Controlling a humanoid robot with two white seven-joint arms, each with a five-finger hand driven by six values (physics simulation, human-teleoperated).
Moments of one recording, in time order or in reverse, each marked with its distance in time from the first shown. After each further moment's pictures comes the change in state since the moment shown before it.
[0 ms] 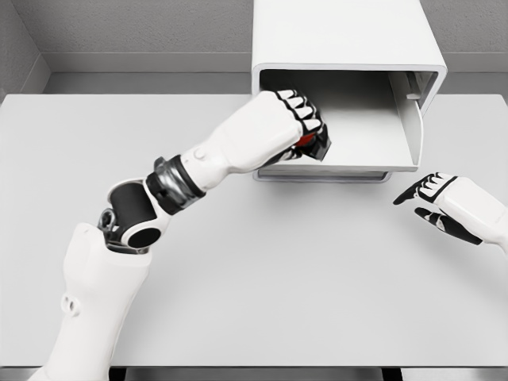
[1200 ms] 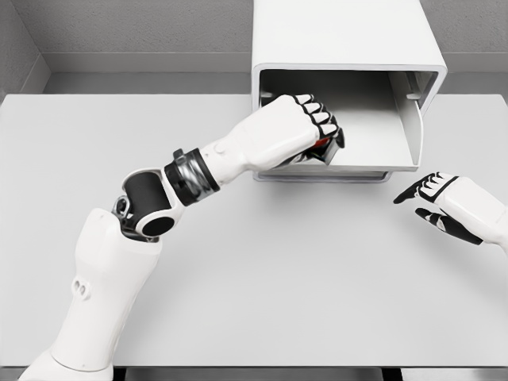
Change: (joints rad) left arm -0.066 0.000 -0.051 0.074 -0.027 0.000 -0.040; right arm 0.000 0.001 -0.001 0.004 0.000 0.000 0.000
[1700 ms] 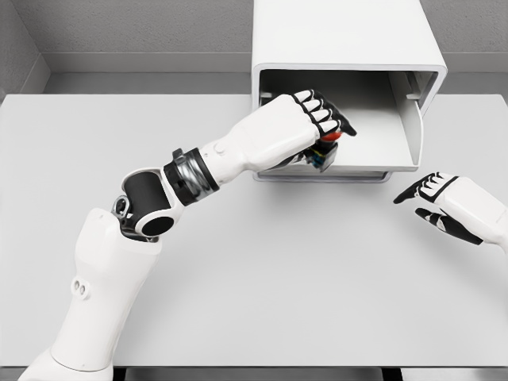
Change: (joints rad) left arm 0.000 0.000 0.002 0.000 0.001 0.000 0.000; right arm 0.000 0.000 0.000 0.000 0.000 0.000 0.000
